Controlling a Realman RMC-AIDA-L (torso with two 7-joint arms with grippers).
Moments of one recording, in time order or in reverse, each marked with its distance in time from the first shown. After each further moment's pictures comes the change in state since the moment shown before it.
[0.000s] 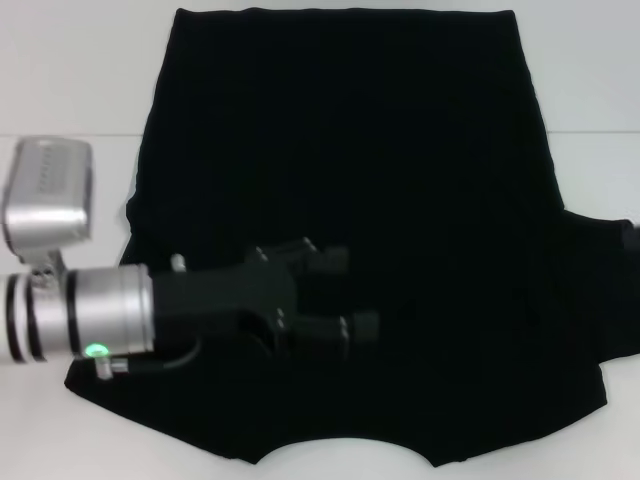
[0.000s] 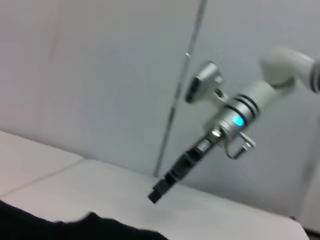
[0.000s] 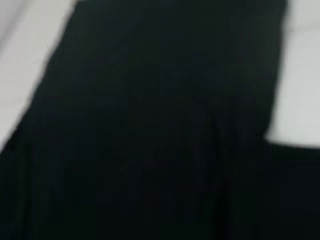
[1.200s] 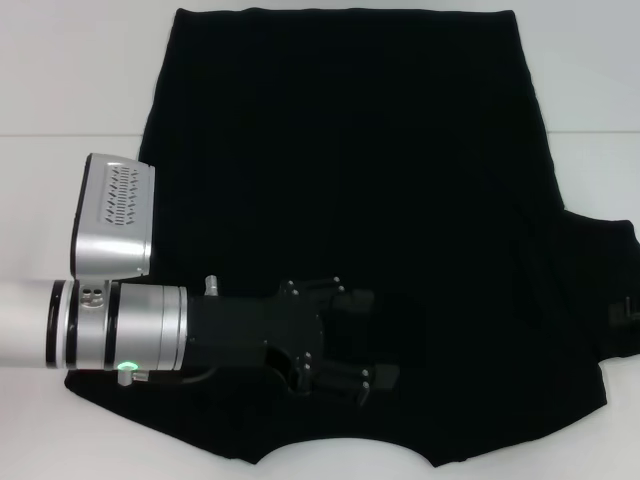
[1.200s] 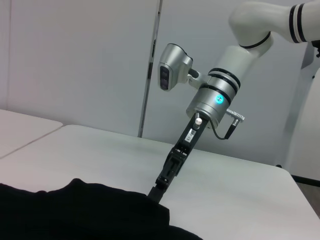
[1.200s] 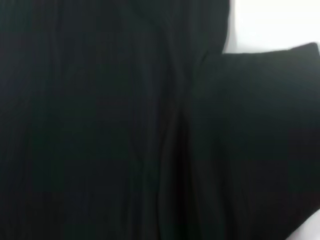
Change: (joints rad) left arm -0.013 -0.005 0.155 -0.002 0.009 -0.082 0.054; right arm 0.011 0.012 -0.059 0.156 -0.082 0.115 0.074
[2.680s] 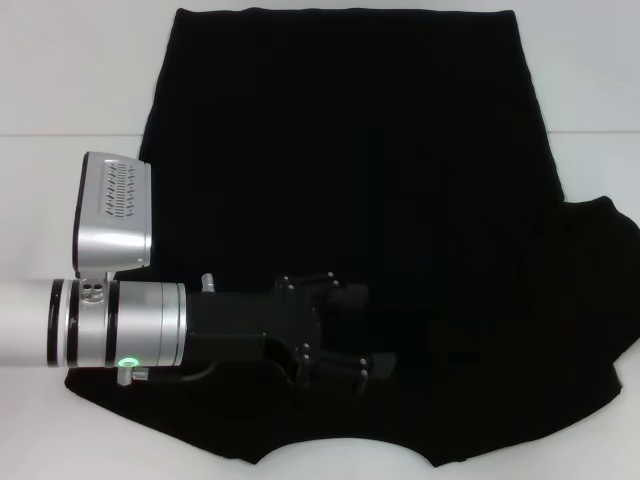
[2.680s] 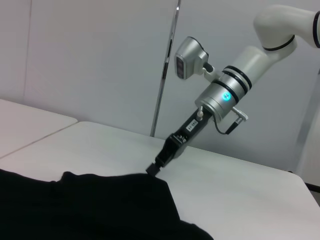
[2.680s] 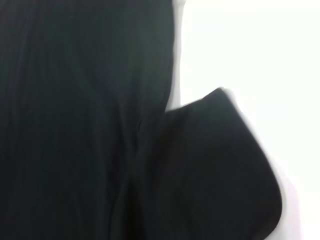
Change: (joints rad) left arm 0.004 -0.001 -0.002 0.000 -0.010 -0.028 -0.039; right arm -0.024 -0.004 0.052 -0.039 0.007 0.134 -0.037
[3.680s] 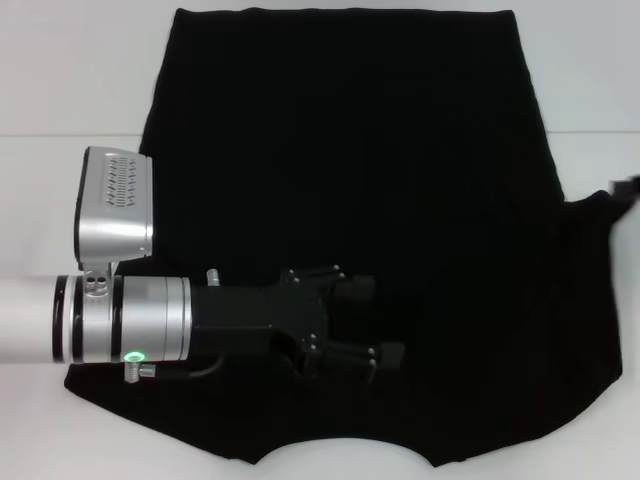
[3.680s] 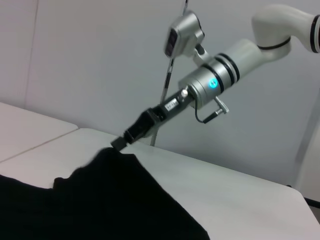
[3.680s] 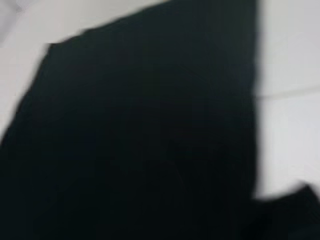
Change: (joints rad) left arm -0.009 -0.001 -0.001 -0.015 -0.027 0.000 -0.027; right arm 0.088 0.015 -0.006 -0.024 0.146 -0.017 -0.134
